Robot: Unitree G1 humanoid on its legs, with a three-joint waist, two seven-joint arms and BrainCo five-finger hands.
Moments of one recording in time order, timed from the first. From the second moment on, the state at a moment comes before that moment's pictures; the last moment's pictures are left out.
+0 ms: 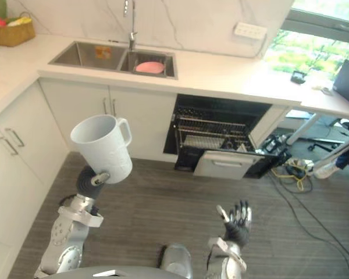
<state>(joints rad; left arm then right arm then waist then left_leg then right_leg) 0.23 0.13 -0.32 -0.25 -0.47 -0.37 -0.22 0.28 0.05 -0.24 0.29 0.63 -0.61 0.07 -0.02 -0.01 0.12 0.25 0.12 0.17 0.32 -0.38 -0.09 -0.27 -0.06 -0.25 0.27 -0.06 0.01</state>
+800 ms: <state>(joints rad) 0.28 0.08 -0.52 -0.21 -0.41 -0.39 -0.23 0.16 -0.05 -0.28 -0.33 0.62 -0.60 -0.16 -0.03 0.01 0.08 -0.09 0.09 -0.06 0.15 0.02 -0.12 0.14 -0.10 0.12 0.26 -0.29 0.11</state>
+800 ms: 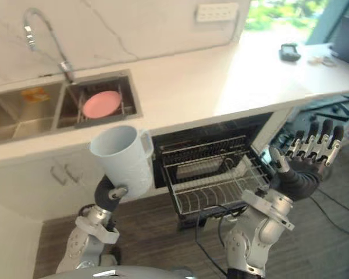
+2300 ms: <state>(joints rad) 0.01 0.06 -0.39 -0.05 0.38 -0.33 0.61 0.07 -0.09 0.23 -0.30 0.74 -0.19 0.17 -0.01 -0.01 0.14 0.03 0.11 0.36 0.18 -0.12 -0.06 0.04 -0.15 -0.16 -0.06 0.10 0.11</state>
